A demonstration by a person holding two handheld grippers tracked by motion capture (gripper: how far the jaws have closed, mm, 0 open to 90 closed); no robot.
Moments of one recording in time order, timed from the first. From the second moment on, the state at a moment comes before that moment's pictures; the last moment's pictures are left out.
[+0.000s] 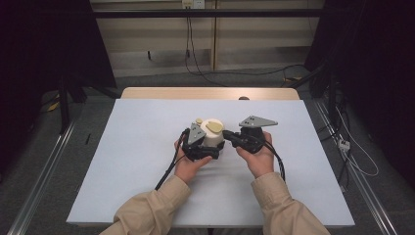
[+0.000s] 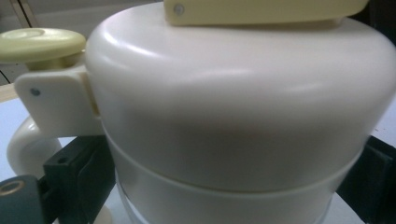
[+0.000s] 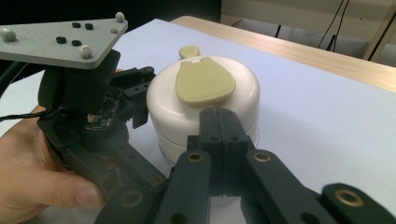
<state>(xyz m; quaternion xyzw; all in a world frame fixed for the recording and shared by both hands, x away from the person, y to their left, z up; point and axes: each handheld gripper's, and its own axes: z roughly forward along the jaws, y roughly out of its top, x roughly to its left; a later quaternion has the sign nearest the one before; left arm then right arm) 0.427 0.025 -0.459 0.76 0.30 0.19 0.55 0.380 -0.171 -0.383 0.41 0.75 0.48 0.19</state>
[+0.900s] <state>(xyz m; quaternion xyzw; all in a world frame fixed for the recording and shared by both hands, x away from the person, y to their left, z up) 0.426 0.025 -0.459 0.76 0.30 0.19 0.55 0.385 -0.168 -0.379 0.40 0.76 0.48 0.20</state>
